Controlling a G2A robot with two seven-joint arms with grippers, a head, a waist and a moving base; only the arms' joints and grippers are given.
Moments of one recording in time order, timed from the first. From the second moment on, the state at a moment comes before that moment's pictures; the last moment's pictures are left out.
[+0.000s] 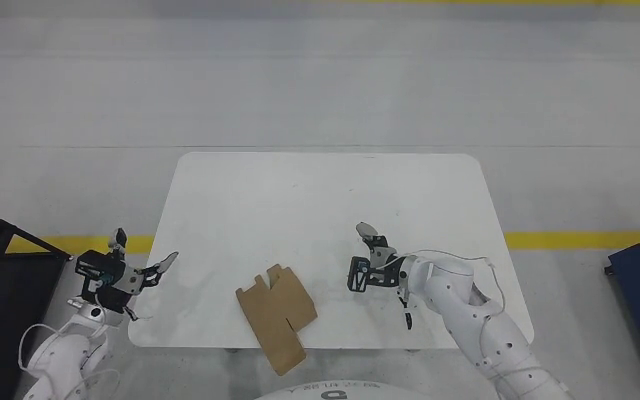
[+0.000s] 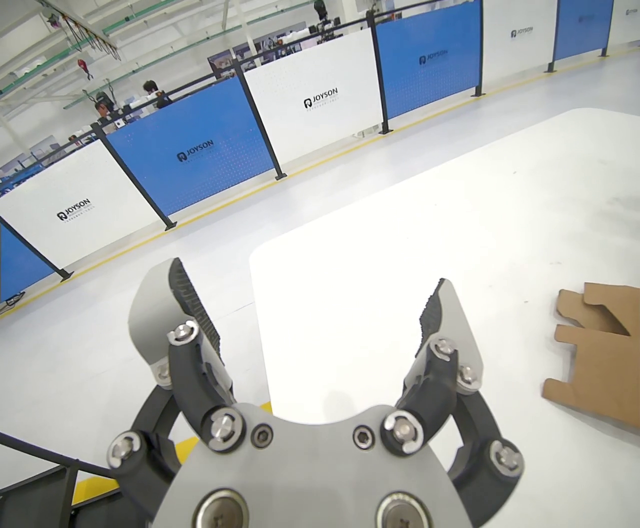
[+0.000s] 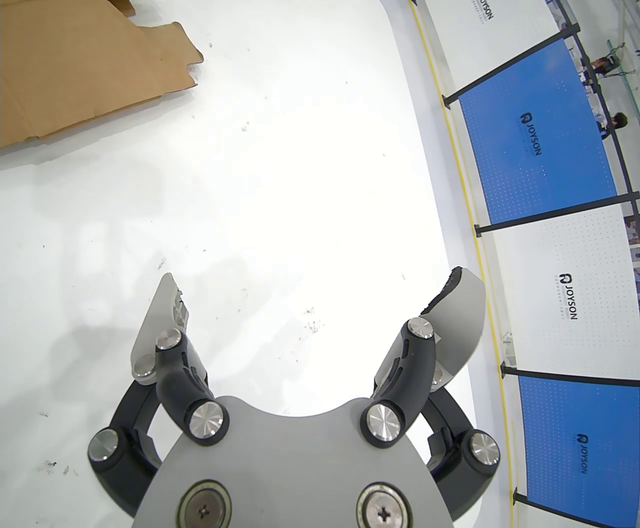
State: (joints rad) left arm 1.97 -1.11 -1.80 -1.63 1.51 -0.42 0.48; right arm -1.62 -1.08 1.22 -1.69 -2.09 -0.61 -0.14
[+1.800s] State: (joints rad) left arm 2.05 -1.01 -1.40 -1.77 2.66 -0.33 0.59; right arm -1.62 -1.08 1.22 -1.69 -2.09 -0.61 -0.14
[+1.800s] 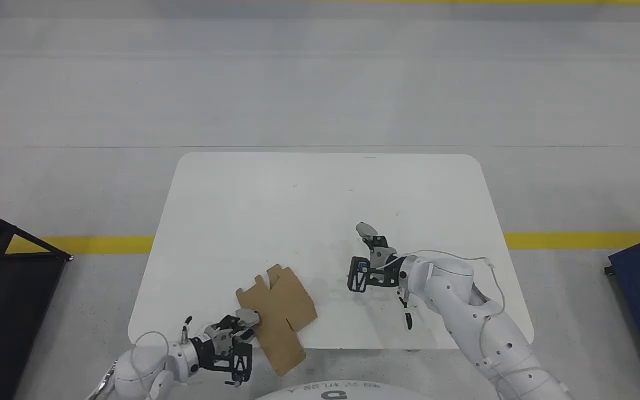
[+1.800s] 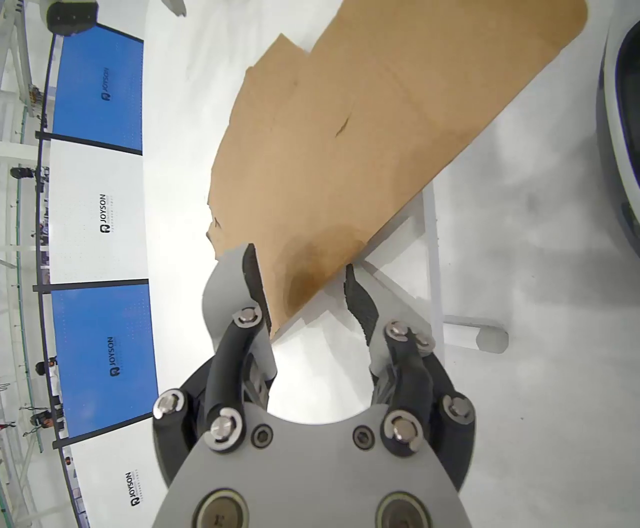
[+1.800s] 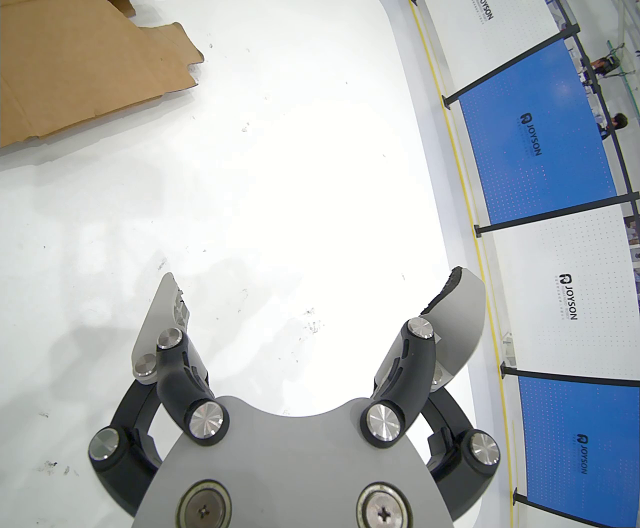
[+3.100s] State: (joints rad) left arm 2.01 -1.03 -1.48 -1.85 2.09 -0.14 0.41; right arm -1.61 -1.08 1.21 -1.69 -2.08 -0.61 -0.16
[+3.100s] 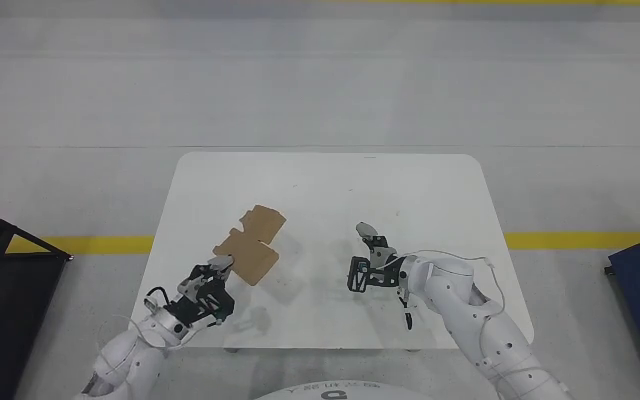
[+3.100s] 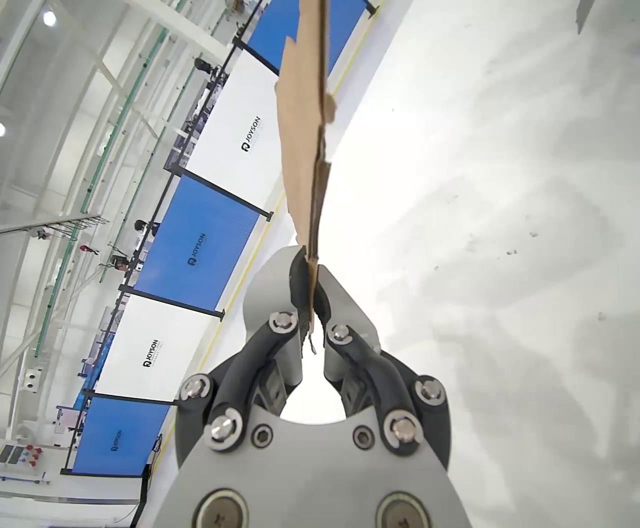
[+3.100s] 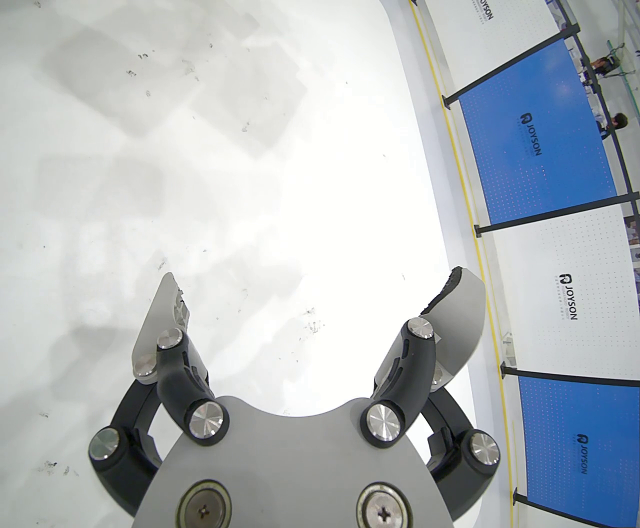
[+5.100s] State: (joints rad) left arm 1.72 -1.05 -1.39 -1.70 1.47 -0.62 0.27; right arm -1.43 -1.08 1.15 -1.43 -1.93 -0.71 -0.62
